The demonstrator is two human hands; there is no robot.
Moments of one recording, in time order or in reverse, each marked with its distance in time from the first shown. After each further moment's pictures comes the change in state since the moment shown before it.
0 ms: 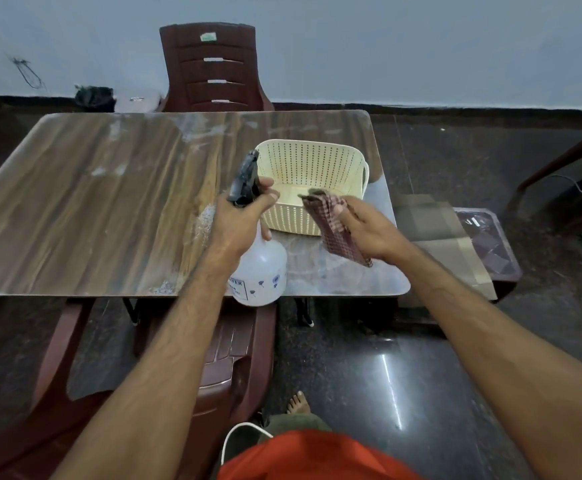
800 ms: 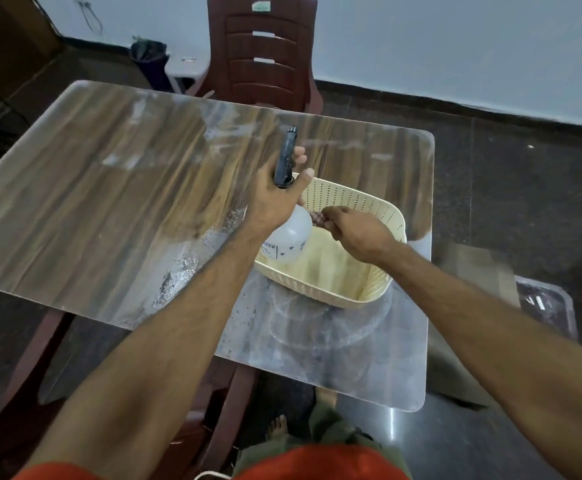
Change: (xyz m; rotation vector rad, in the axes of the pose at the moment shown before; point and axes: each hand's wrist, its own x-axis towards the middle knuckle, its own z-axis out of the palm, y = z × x) left_hand 0.228 -0.032 0.069 0.132 0.176 0.089; right_hand 0.239 0.060 -0.010 -0.671 -0.302 -0.274
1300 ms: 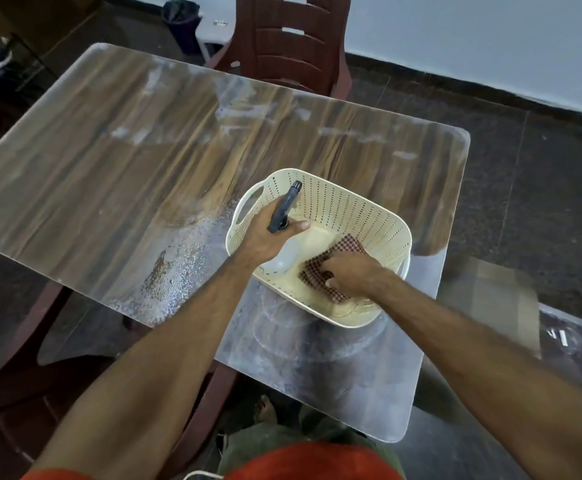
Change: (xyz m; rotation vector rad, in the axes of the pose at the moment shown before) left_hand -0.004 -0.087 0.011 0.136 -0.142 -0.203; right_hand 0.011 0.032 0.051 -0.180 -0.506 -0.140
